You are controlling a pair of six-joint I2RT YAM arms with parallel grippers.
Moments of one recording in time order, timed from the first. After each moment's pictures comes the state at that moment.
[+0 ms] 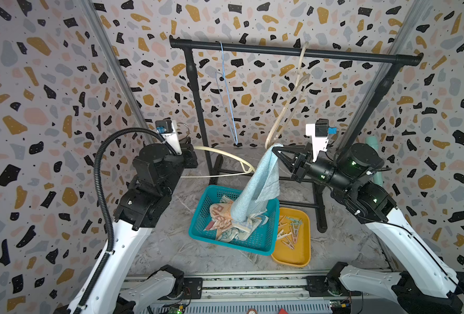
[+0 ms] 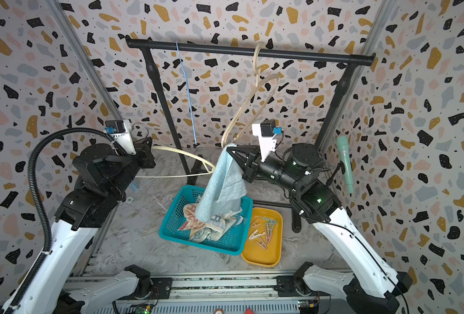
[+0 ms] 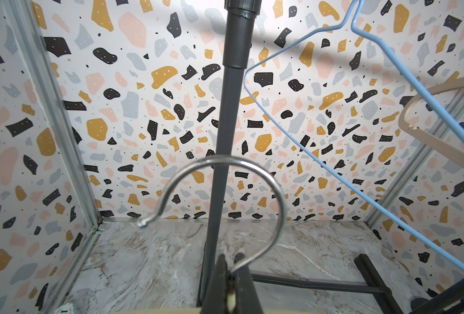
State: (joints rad) left arm -0.39 1.05 1.47 -0.49 -0.26 -0.17; right arm 0.70 1.12 1.51 -0.23 -0.40 0.29
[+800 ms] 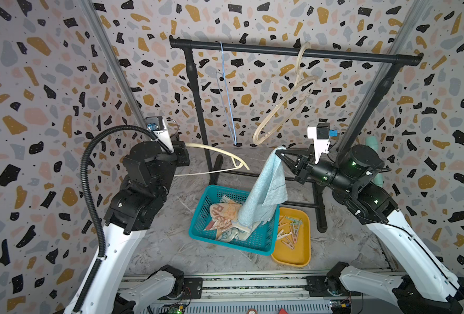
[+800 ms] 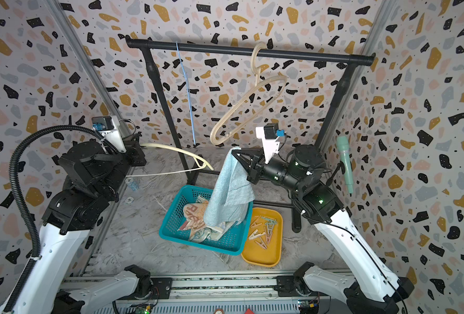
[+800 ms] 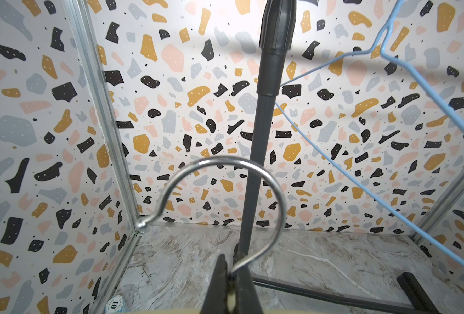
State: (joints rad) left arm -0.39 1.05 1.57 -0.56 -0.38 -0.11; right arm 0.64 1.10 1.44 -0.24 -0.45 0.29
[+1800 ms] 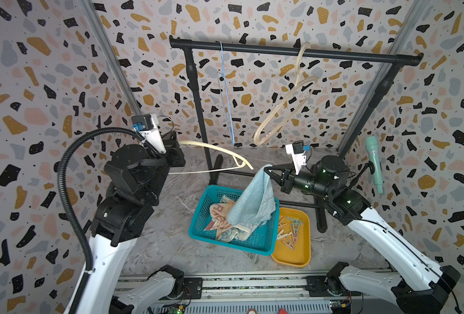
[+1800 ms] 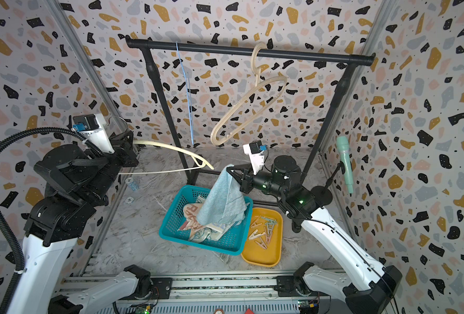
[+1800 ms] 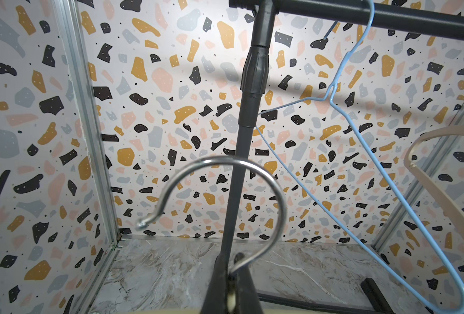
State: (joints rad) left arm -0.39 1.01 1.62 -0.58 -0.29 -0.15; right arm 0.64 1.11 1.19 -0.15 -0.49 0.35
